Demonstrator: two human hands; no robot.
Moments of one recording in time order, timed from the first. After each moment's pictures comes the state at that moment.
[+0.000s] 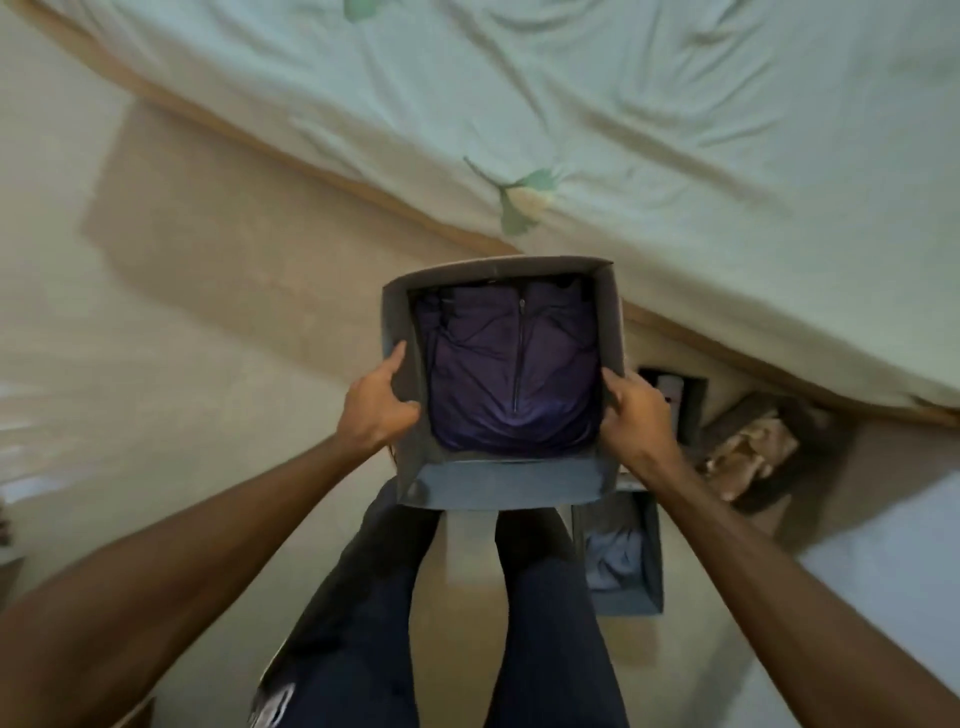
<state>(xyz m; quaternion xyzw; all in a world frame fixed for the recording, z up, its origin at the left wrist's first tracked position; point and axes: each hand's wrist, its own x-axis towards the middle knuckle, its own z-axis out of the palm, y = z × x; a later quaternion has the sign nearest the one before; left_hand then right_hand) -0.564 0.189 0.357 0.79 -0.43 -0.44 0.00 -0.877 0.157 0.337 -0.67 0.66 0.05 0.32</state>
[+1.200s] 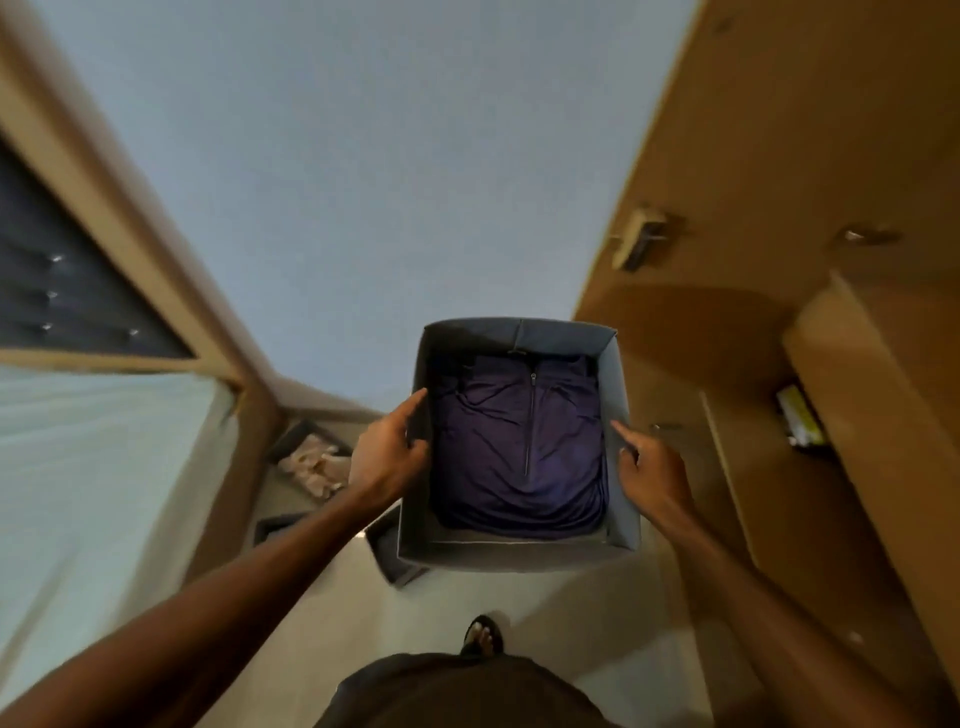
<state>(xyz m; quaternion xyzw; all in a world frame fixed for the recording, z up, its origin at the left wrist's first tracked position) -0.925 0.470 0.683 -0.02 -0.92 -0.37 -0.10 -0.845 0.776 0.678 0.19 0.93 -0.32 0.00</state>
